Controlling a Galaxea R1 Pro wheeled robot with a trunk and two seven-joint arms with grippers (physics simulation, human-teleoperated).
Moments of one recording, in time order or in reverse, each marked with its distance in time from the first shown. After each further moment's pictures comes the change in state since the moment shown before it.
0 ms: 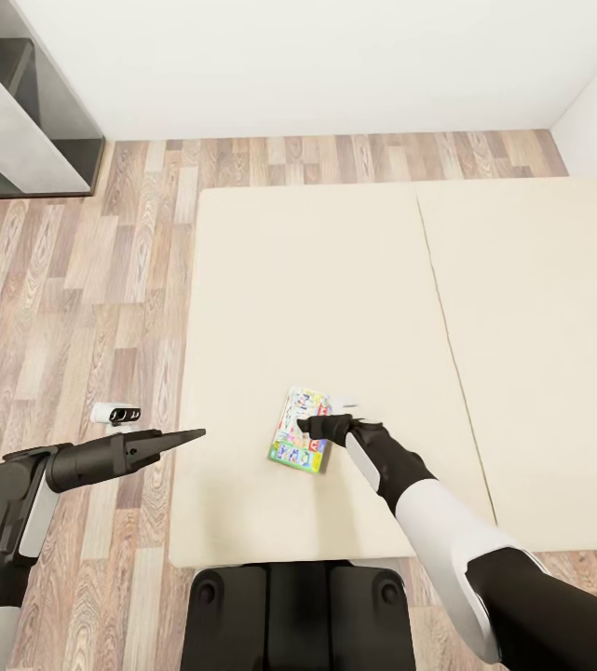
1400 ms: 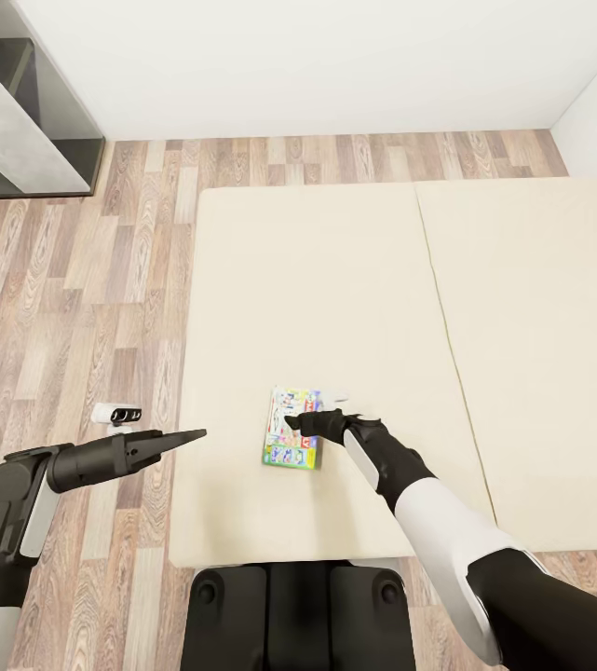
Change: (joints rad) left arm 0.001 -0.003 -0.002 0.000 -0.001 0.000 0.000; right arm 0.002 0.000 0.025 -0.038 -0.005 -0.002 0.128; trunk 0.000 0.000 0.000
